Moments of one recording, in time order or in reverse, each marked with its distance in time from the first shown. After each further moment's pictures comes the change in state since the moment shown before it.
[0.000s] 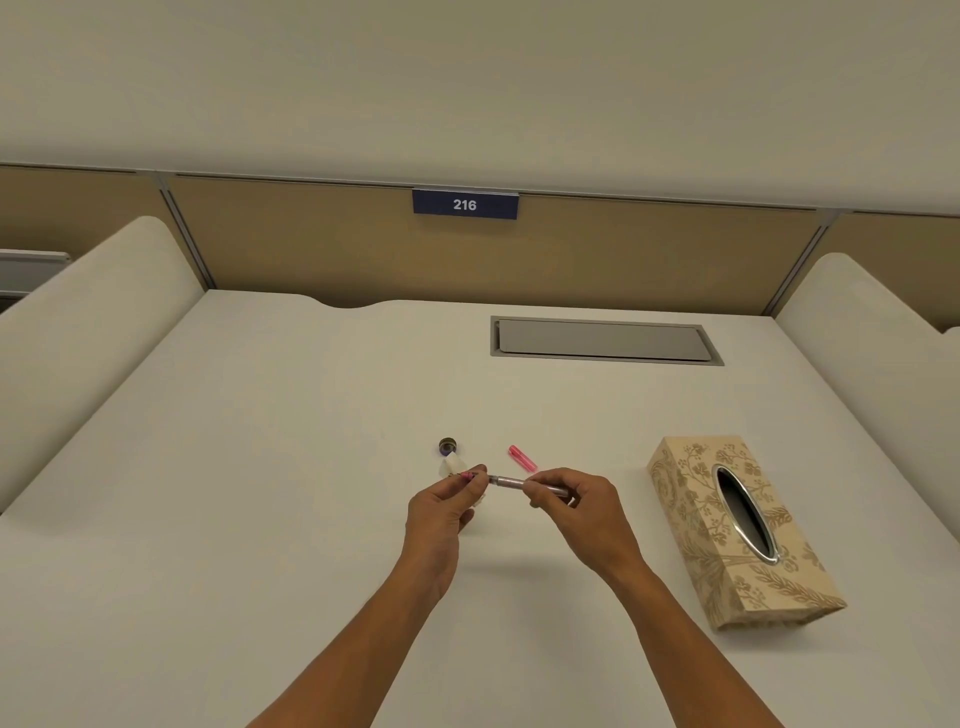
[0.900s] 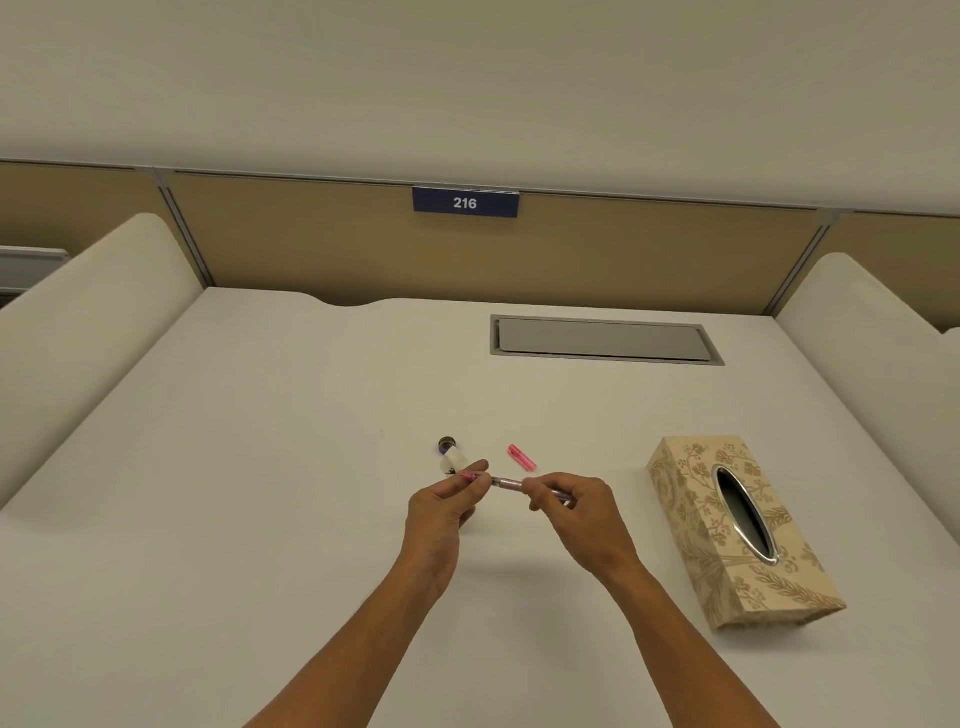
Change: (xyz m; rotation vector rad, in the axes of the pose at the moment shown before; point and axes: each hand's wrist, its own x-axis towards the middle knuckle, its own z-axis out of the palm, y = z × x) left_hand 0.001 0.001 0.000 0.009 -0.058 0.029; right_hand -0.001 -0.002 0.003 -0.006 -0.010 -0.006
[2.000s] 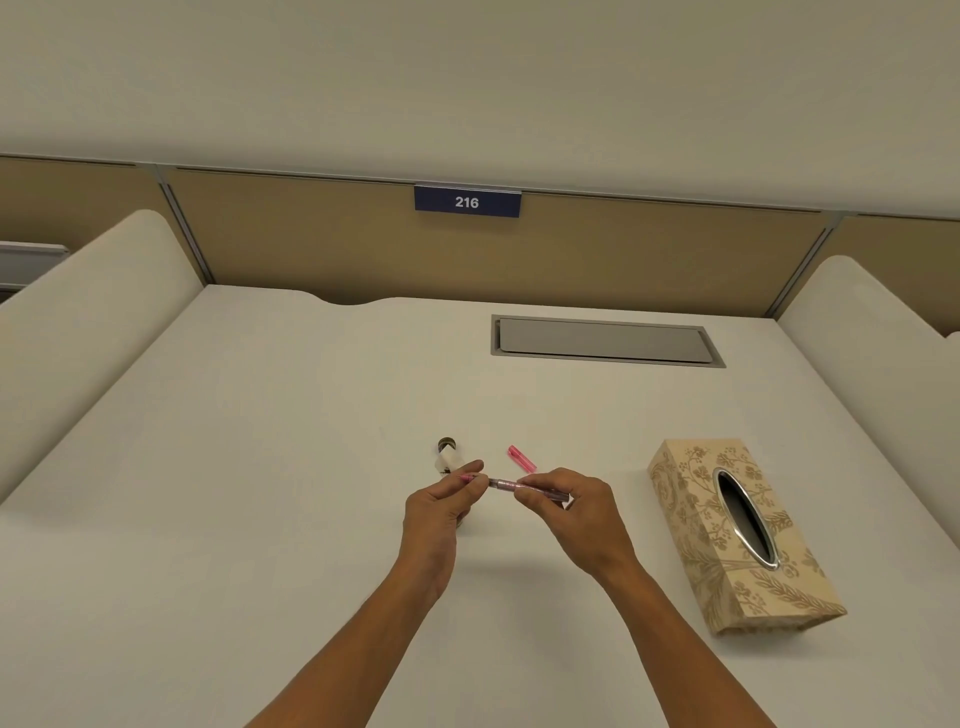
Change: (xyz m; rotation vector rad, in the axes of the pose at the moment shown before) left_hand 0.003 -0.001 -0.003 -0.010 0.020 0.023; right_hand 0.004 0.002 0.000 0.000 0.003 -0.068
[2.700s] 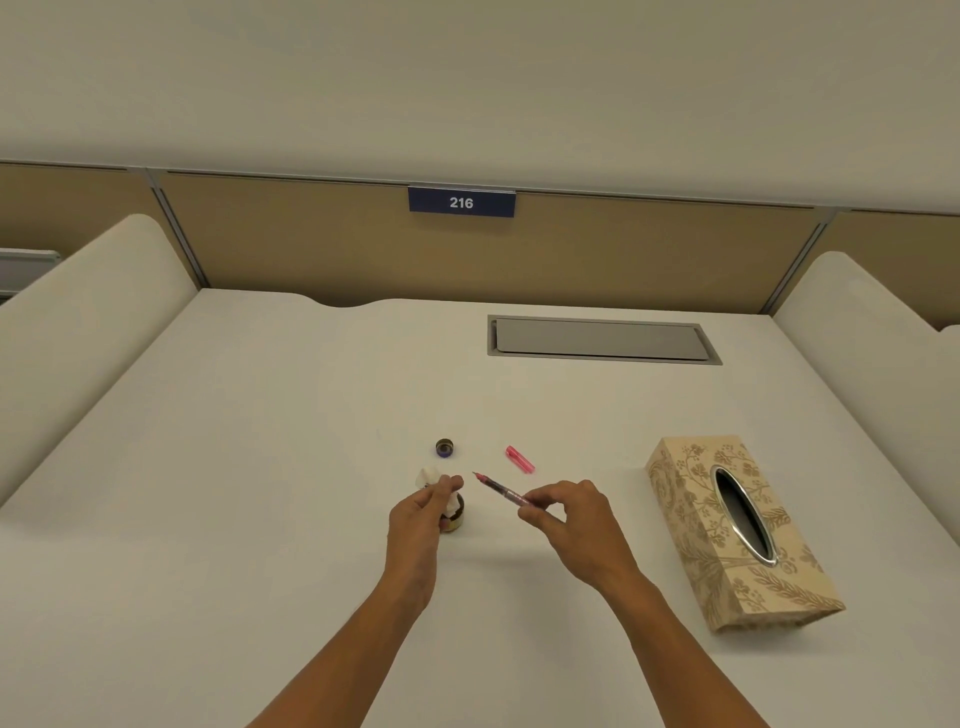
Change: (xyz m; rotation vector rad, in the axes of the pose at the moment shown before) left_hand 0.005 -0.011 -0.020 0.161 0.130 0.005; right_hand -0.004 0.009 0.000 -0.276 -0.084 0.131
